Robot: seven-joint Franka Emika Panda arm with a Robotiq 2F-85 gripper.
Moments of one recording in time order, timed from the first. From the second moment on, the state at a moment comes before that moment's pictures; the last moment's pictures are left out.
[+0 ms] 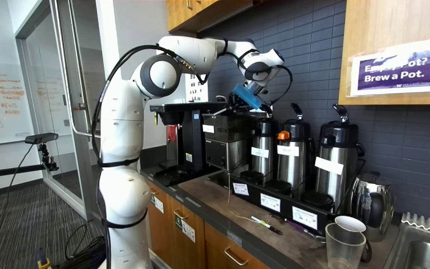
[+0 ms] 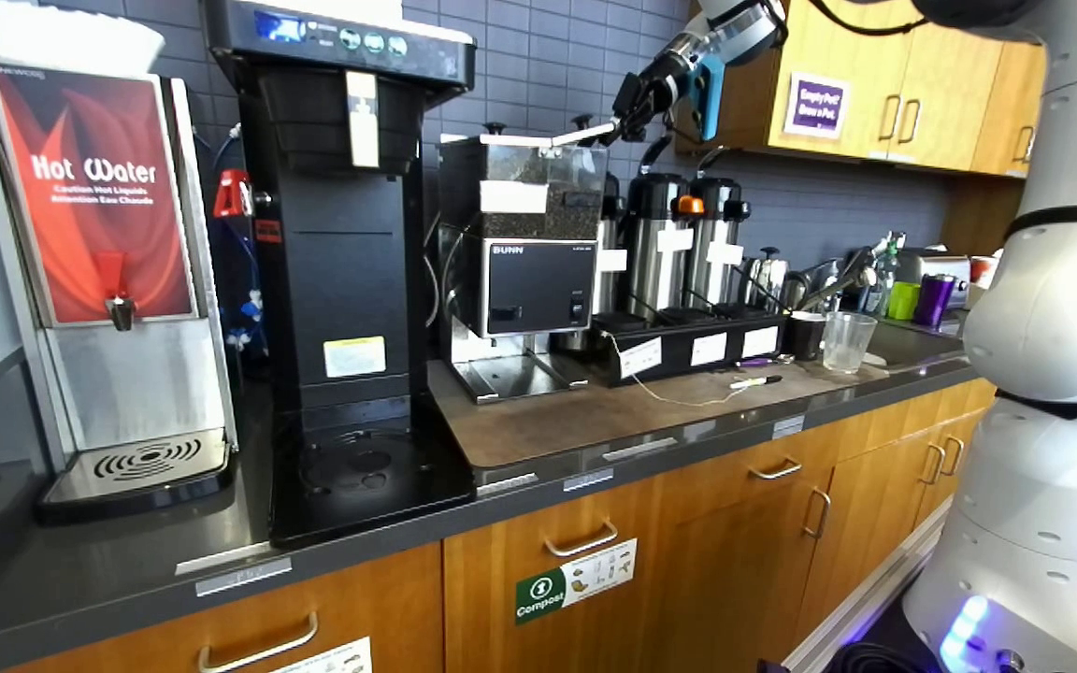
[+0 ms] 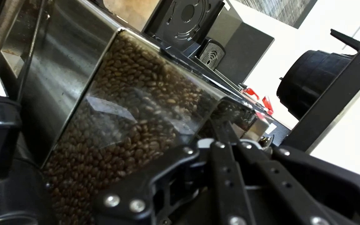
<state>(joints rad) -0.19 0.11 -0.14 -1.49 0.85 1.45 -0.71</state>
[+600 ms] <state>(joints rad) -0.19 0.10 -0.13 -1.50 0.86 1.40 -0.76</state>
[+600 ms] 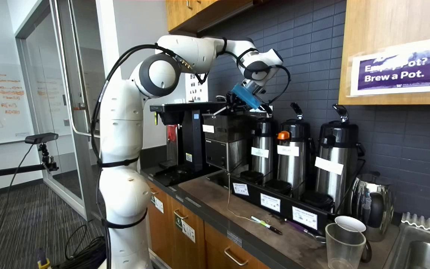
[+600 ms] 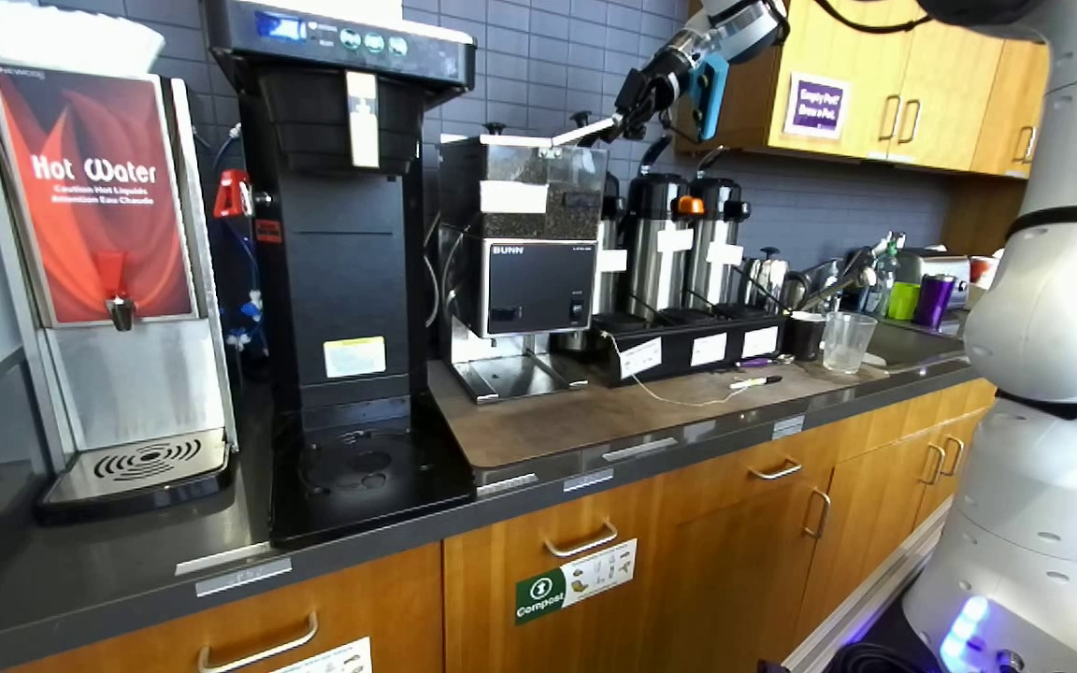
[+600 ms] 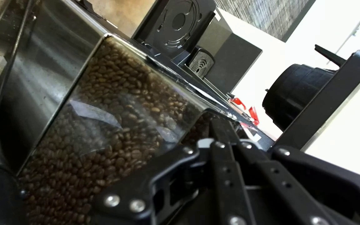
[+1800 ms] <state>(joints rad) -0.19 0.10 -0.14 -1.53 0.95 1.39 -0.94</state>
